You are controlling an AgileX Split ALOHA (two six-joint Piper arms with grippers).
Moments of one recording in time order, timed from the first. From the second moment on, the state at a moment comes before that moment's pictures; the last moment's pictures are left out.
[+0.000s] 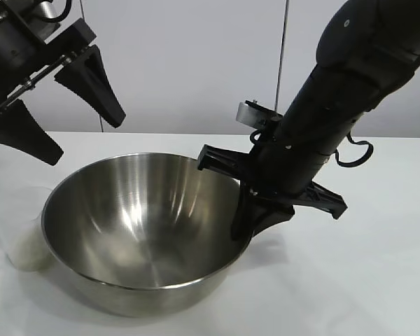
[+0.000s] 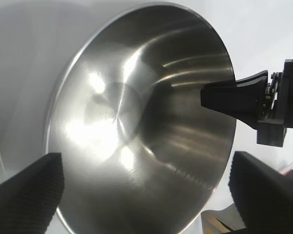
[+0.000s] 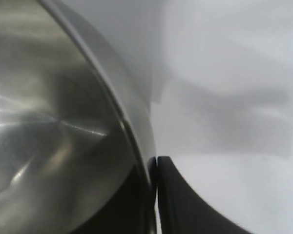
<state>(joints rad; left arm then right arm) -0.21 1.72 -1.21 -0.71 1.00 0.32 0.44 1.91 -1.11 0.54 0.61 -0.01</state>
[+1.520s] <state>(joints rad) -0.21 1.72 -1.21 -0.71 1.00 0.32 -0.20 0.62 -1.13 0.06 0.95 -0.01</state>
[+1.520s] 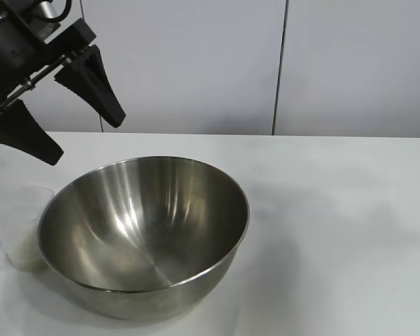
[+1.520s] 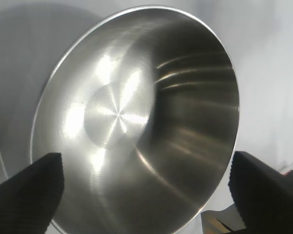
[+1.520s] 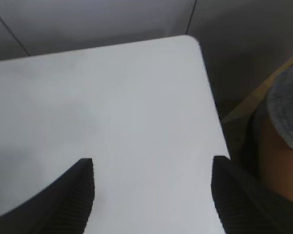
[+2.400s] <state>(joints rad) -0.21 1.73 -1.21 -0.71 1.00 0.32 -0.04 -0.02 -0.51 -0.02 1.04 0.00</state>
